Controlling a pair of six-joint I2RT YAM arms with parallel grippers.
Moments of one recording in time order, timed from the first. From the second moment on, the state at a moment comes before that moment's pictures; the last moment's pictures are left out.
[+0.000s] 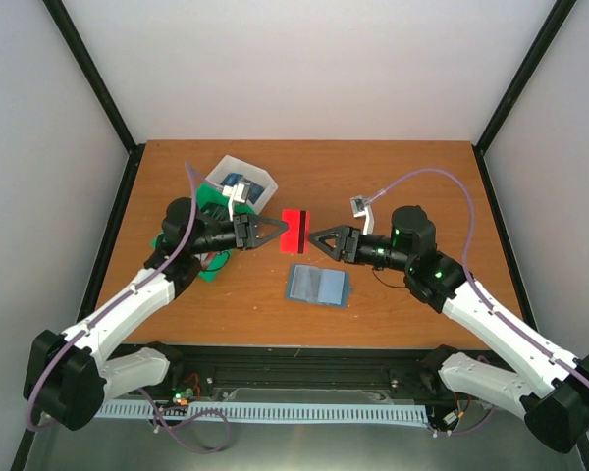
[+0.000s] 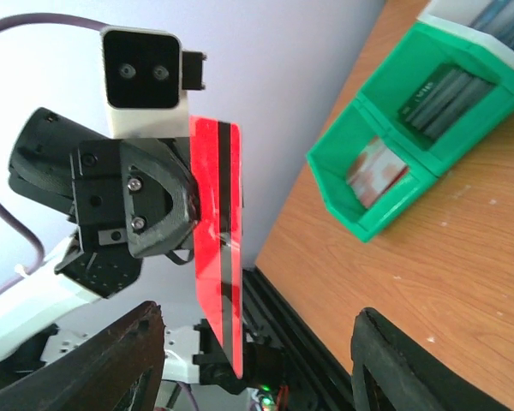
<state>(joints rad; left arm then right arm) -0.45 1.10 0.72 0.37 0.94 -1.06 0.64 0.96 0.82 -0.12 -0.57 0.87</state>
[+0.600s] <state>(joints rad) -0.49 1.05 0.69 0.42 0.91 -1.17 0.71 1.04 0.80 0.12 -0.60 1.00</state>
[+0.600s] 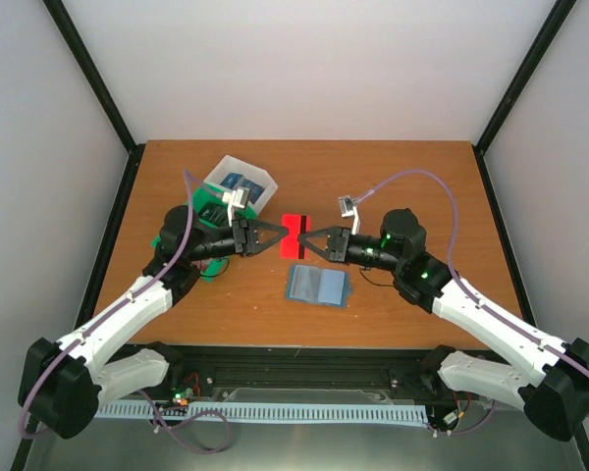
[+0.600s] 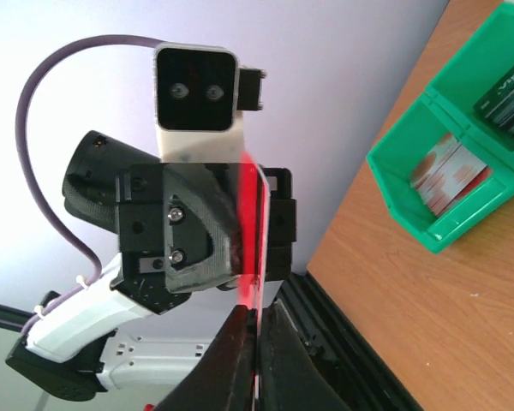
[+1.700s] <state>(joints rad) -0.53 1.48 0.69 -0.01 0.52 -0.74 0.66 1.27 0.47 -0.03 -0.23 0.96</state>
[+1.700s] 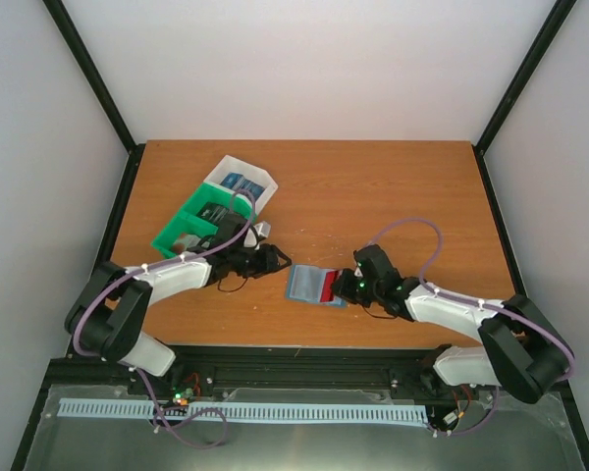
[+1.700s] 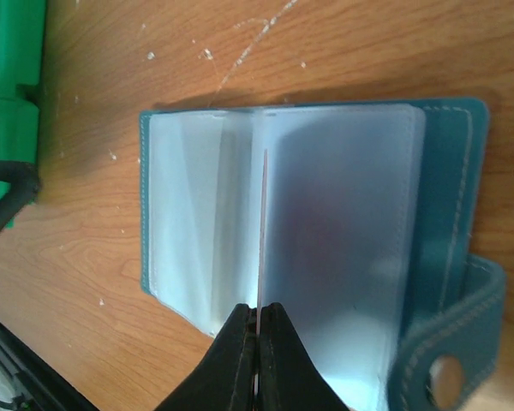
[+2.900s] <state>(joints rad) -0.55 1.64 0.65 0.03 0.56 -0.73 0.63 1.52 0.46 0.33 -0.41 1.09</state>
